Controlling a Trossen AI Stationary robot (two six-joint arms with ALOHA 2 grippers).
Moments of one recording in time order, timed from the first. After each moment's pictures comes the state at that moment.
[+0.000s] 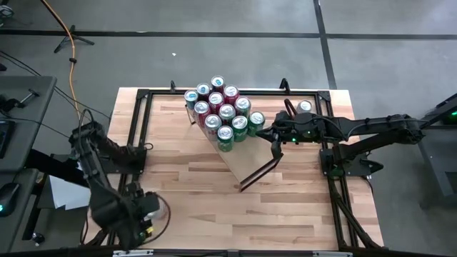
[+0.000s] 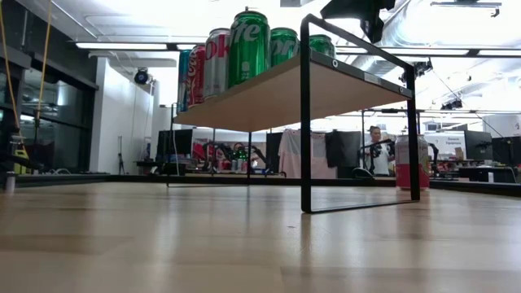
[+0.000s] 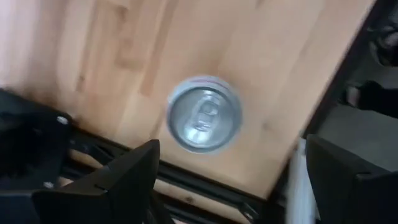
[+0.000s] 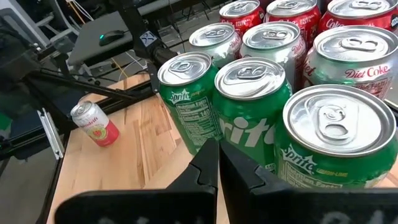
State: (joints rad) left arm -1.04 1.60 1.50 -1.48 -0.13 -1.41; right arm 0.04 1.08 0.93 -0.23 0.19 0.38
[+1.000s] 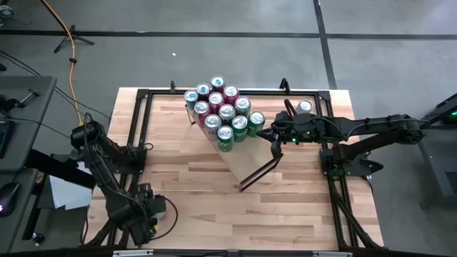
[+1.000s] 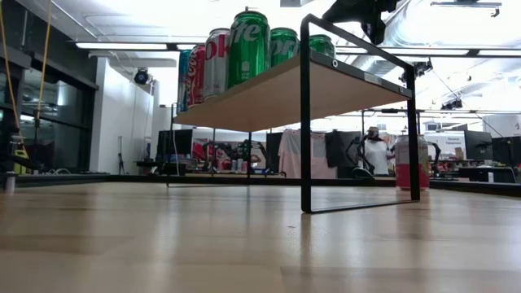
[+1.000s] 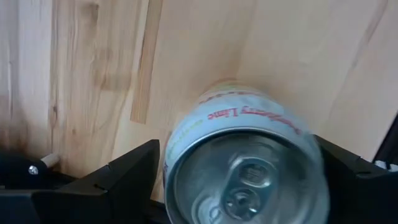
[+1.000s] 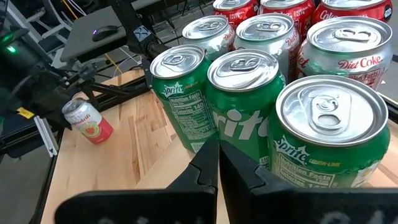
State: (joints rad) left arm -1.04 1.60 1.14 -1.16 -0.15 -1.27; right arm 0.04 1.08 0.93 -0.25 0.21 0.38
